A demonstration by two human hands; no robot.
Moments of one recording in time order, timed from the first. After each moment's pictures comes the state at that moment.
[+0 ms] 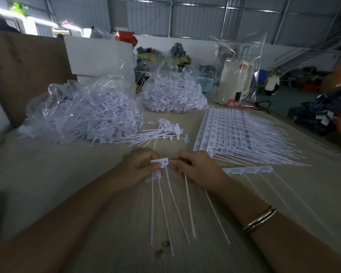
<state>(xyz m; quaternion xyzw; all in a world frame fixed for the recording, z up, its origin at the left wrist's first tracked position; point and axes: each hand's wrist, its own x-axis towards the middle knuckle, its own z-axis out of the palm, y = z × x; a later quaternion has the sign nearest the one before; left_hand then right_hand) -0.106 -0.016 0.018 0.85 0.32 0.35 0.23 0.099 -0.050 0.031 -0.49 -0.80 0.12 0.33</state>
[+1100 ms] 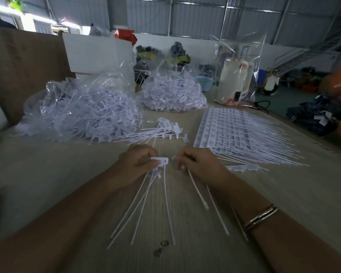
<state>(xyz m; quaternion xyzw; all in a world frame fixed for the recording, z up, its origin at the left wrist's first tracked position) -0.106 -0.015 0.019 0.83 0.33 0.39 0.23 0.110 -0.041 0.028 -0.51 -0.77 0.16 0.34</state>
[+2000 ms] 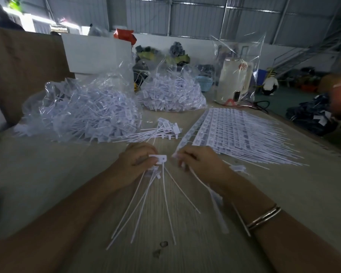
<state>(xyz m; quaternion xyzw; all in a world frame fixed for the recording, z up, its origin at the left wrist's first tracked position) -0.107 -0.019 0.023 0.84 0.32 0.40 0.18 0.108 -0.048 0.038 -0.52 -0.77 0.15 0.33</state>
